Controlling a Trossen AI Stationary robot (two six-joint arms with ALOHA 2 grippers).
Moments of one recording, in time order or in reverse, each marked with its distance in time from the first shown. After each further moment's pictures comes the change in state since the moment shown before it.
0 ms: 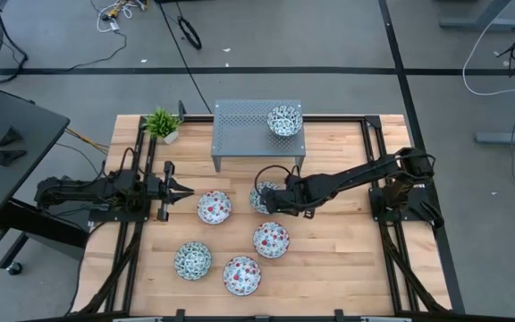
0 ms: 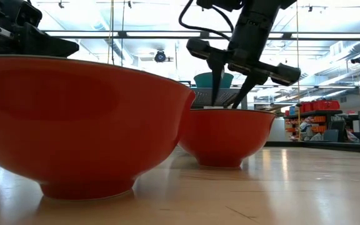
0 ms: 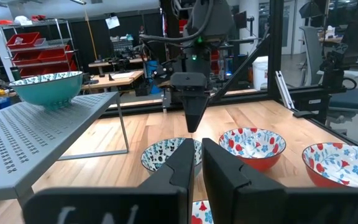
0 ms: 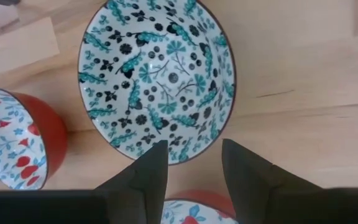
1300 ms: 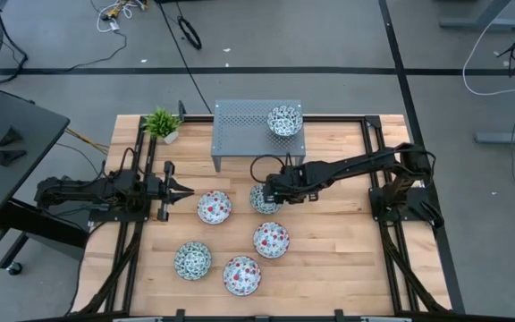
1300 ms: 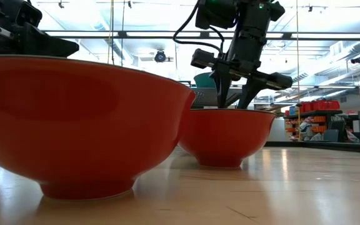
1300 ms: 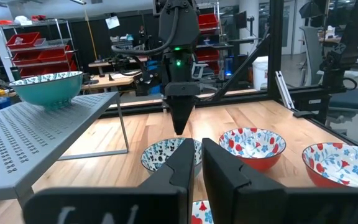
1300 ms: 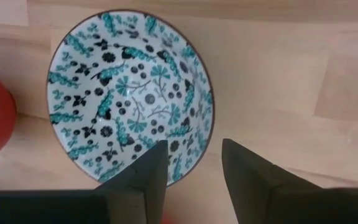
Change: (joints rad) left arm 0.000 0.000 0.000 0.000 0.000 0.000; right arm -0.112 0.000 0.000 -0.064 -0.113 -0.400
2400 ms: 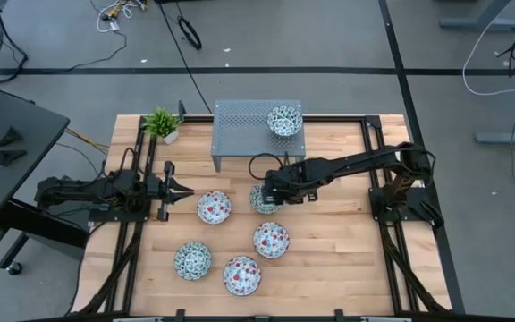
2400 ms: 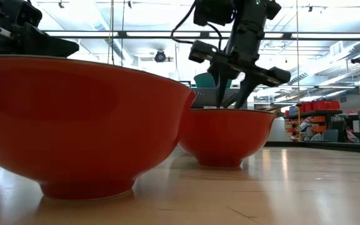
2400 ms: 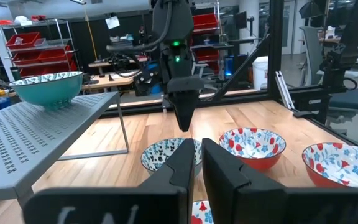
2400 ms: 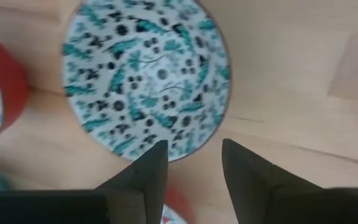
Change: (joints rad) left arm 0.000 0.000 0.000 0.000 0.000 0.000; right arm -0.030 0.000 0.028 -0.029 -0.108 -0.048
